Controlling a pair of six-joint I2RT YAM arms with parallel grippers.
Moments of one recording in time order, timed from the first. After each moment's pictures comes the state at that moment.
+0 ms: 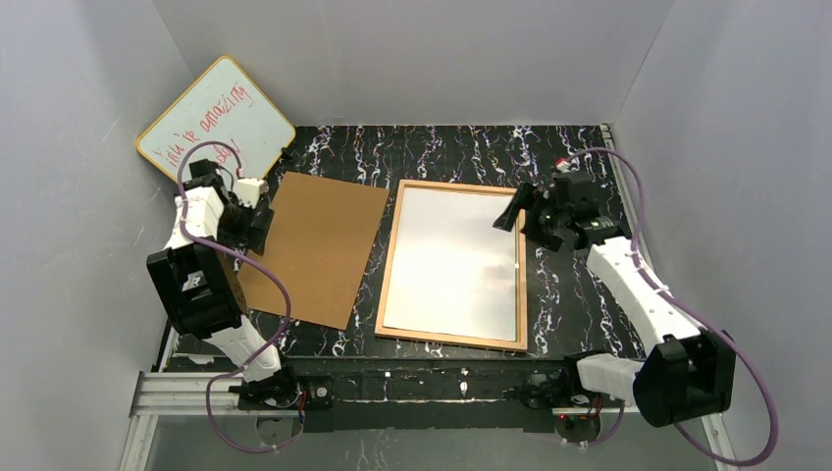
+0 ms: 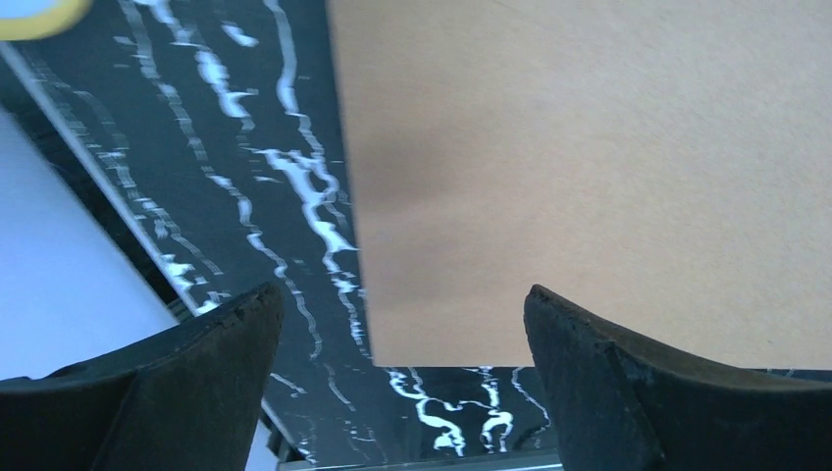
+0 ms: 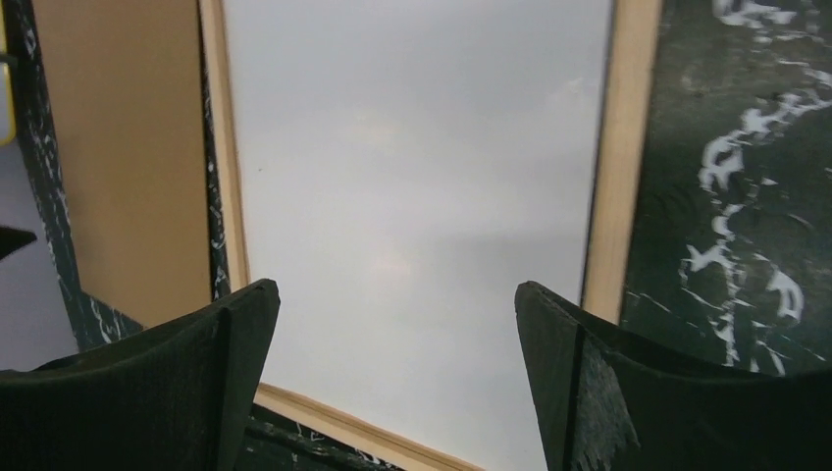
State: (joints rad) left arm 0.35 1.70 1.30 -0.92 0.13 0.64; right arm 0.23 1.17 0.92 -0.53 -0.21 0.59
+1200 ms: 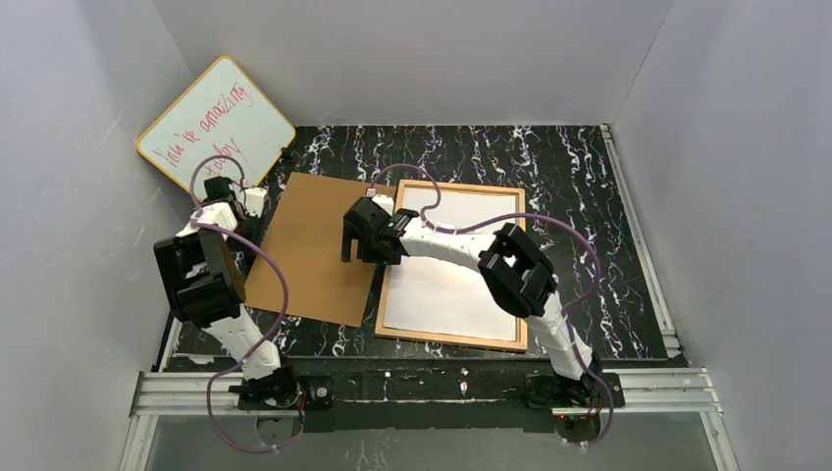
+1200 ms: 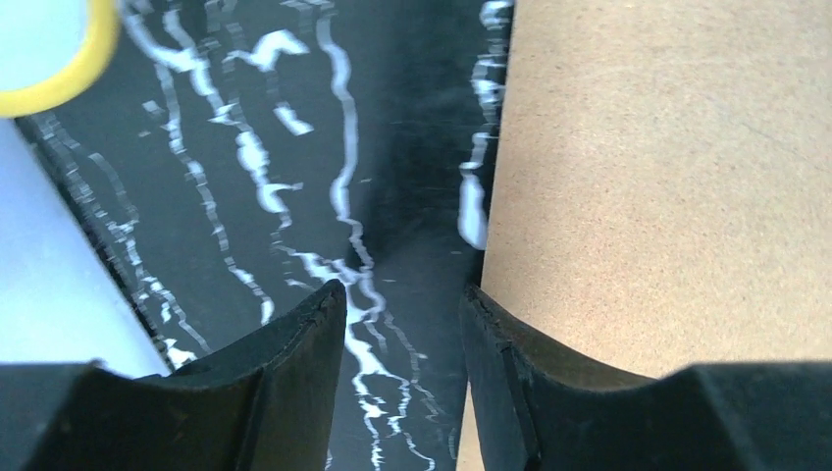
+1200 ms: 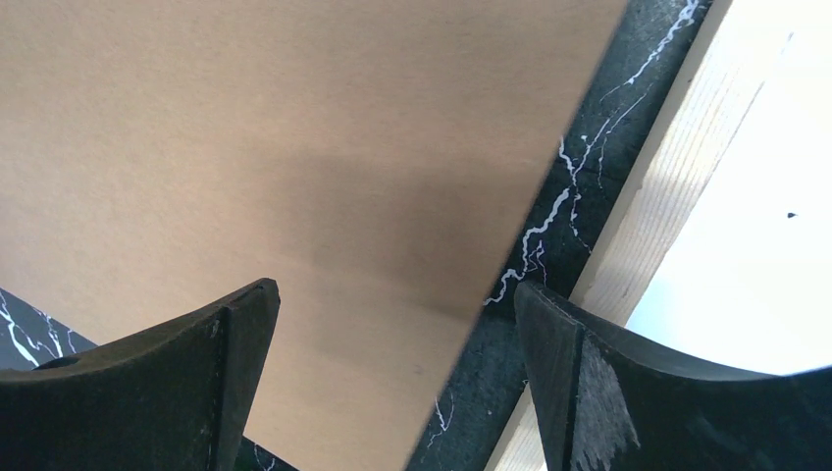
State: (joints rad) left arm 0.36 1.78 1.12 -0.49 0.00 0.56; right arm 1.02 2.23 1.80 -0.54 0.14 0.91
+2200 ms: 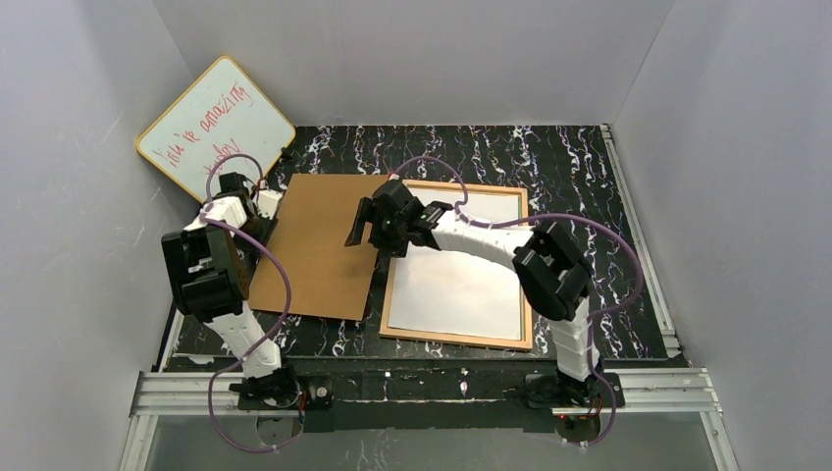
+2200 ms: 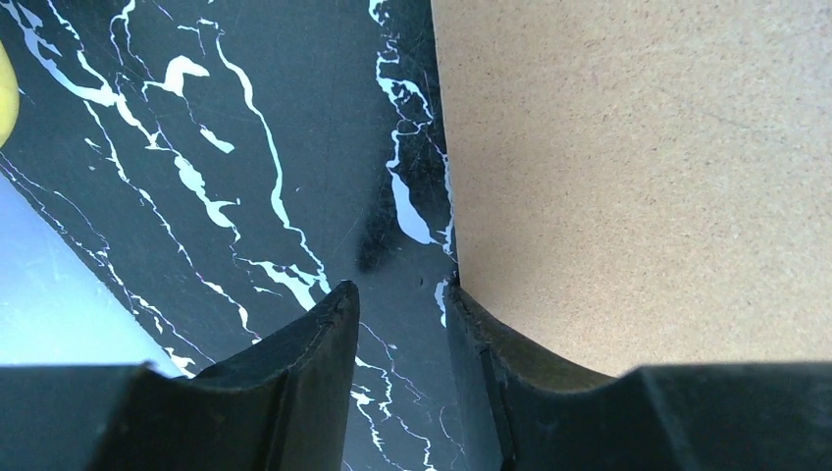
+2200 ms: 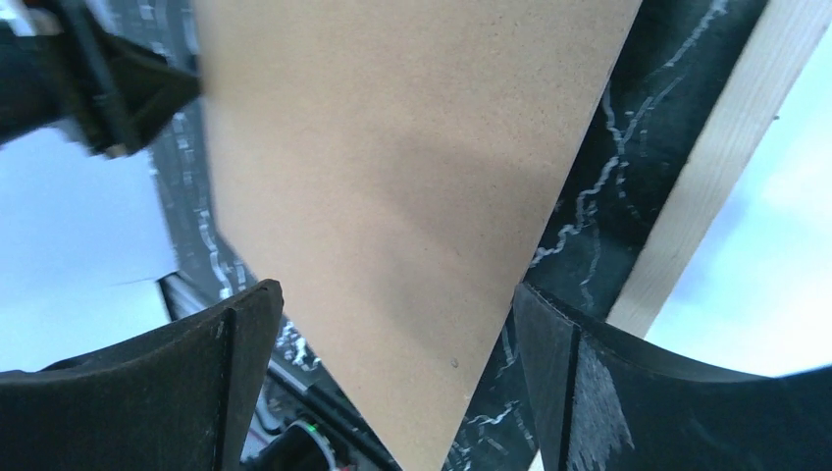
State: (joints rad) left arm 0.27 1.81 1.16 -0.61 -0.01 0.63; right arm 0.94 2.05 1.57 -0.31 -0.09 1.02
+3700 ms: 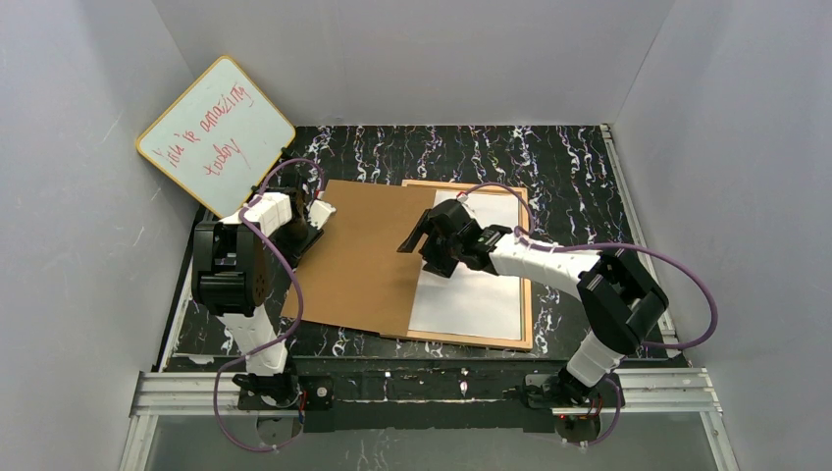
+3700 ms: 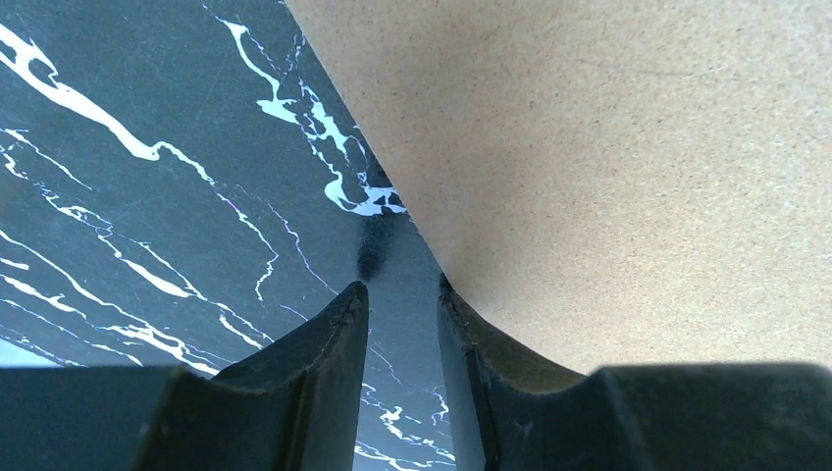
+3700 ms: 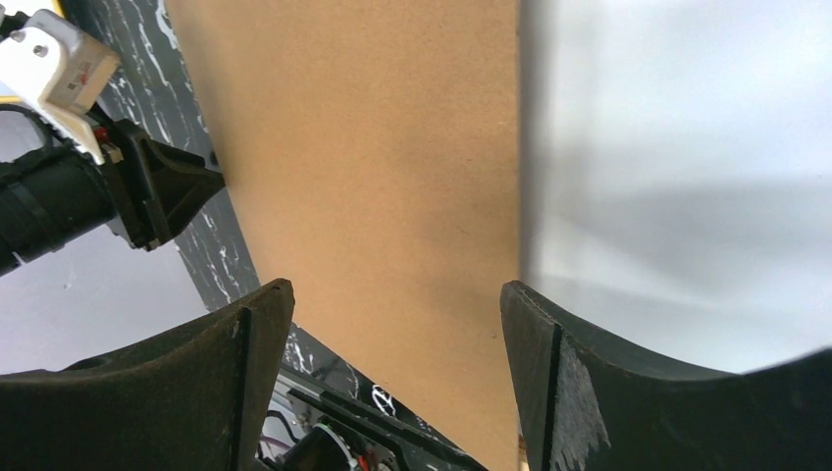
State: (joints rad) left arm -0.05 1.82 1.16 -0.77 -0.08 0.60; right arm 0.85 1.63 1.03 -0.20 0.02 1.26
